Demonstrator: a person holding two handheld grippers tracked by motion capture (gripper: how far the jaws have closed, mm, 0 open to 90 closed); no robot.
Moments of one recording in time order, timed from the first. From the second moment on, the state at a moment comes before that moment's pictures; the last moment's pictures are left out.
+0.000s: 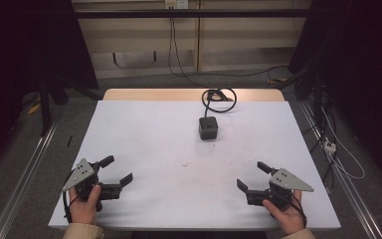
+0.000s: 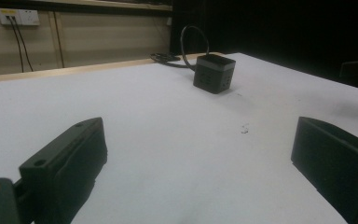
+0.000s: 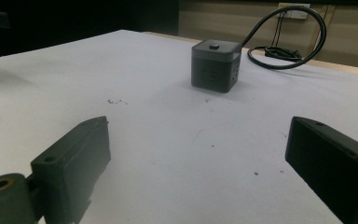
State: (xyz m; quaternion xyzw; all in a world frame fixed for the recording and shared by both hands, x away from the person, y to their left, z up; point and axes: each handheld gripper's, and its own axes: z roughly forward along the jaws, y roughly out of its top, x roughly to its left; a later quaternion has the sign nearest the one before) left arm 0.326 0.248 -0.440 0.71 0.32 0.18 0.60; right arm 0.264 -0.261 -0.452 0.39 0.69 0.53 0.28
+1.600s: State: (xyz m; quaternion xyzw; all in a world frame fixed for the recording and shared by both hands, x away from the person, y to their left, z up) left arm 0.320 0.249 -0.441 0.71 0.31 0.18 0.60; right arm 0.327 -0.227 -0.442 0.43 0.69 0.51 0.26
